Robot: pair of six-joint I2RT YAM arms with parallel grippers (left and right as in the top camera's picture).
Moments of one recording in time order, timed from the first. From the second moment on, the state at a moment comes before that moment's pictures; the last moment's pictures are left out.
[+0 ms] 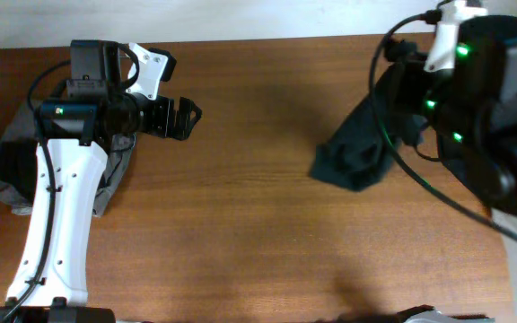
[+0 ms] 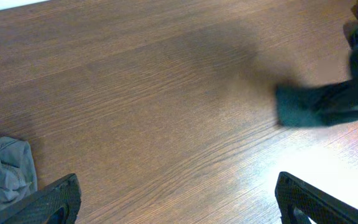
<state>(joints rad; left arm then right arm) -0.05 1.60 1.64 -0.98 0.39 0.18 0.25 1.40 2.02 -1.13 0.11 0.23</state>
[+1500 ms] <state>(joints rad) -0.06 1.60 1.64 -0.97 0.25 0.18 0.45 1.70 2.04 -0.88 -0.57 0.16</state>
